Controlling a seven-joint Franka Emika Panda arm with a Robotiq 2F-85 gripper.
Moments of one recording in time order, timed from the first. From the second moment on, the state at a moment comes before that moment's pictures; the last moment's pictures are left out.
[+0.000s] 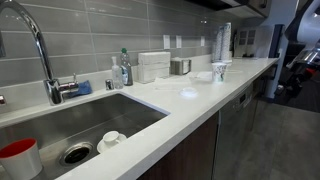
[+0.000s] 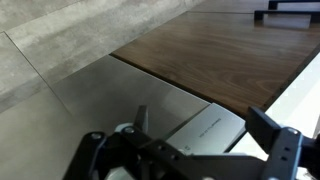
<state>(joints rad) -0.22 0.11 -0.47 -2.51 0.73 2.11 -1.17</state>
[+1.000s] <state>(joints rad) -0.42 0.54 -0.26 -2.14 1.00 1.97 -1.26</state>
